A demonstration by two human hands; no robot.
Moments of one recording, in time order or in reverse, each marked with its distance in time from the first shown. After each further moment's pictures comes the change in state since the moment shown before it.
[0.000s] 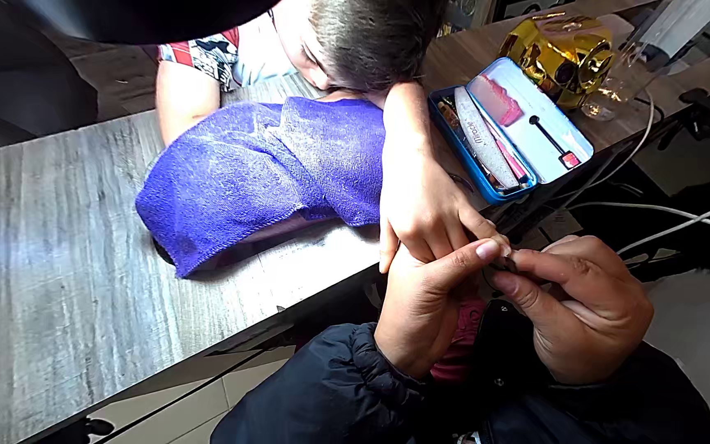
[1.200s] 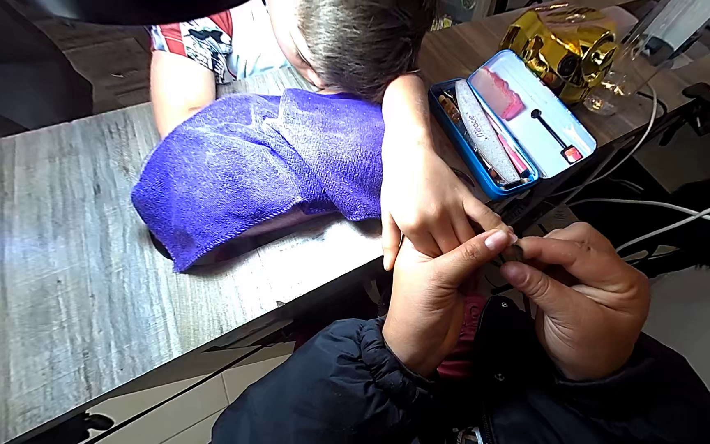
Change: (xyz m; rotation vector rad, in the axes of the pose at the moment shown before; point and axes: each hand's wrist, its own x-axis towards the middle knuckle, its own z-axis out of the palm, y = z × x) left_hand -0.001 -0.004 0.003 0.074 0.031 0.030; right_hand 0.001 -0.004 -0.001 0.229 0.000 0.225
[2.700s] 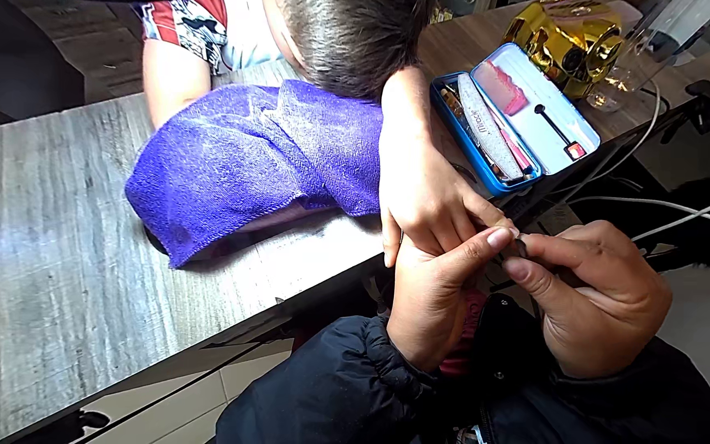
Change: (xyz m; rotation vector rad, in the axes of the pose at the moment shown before) left_hand 0.000 -0.005 -0.002 -0.019 -0.007 0.053; right_hand 0.003 -0.002 0.000 -0.237 0.005 -0.151
